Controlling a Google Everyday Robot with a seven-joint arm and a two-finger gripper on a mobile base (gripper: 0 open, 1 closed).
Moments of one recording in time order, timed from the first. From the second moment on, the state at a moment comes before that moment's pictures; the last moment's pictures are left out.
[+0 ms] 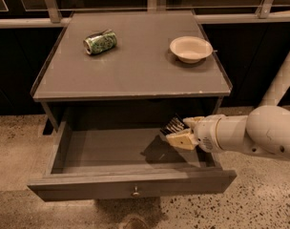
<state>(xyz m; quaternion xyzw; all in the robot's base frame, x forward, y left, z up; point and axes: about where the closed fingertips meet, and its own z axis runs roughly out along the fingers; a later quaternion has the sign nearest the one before) 0.505 -0.117 0.745 -0.34 0.83 0.19 0.39</state>
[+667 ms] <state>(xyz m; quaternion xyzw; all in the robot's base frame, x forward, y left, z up) 0.528 -0.130 0.701 -0.36 0.81 0.22 0.42</state>
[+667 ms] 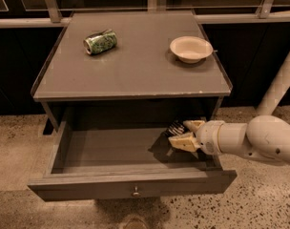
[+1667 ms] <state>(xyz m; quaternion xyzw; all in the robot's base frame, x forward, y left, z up) 0.541 -0.141 0.657 -0.34 0.82 0.21 0.41</state>
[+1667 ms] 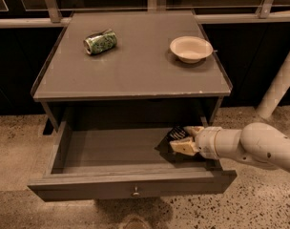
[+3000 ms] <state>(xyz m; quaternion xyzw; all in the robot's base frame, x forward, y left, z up) 0.542 -0.141 0.635 -0.34 0.83 0.22 0.38</state>
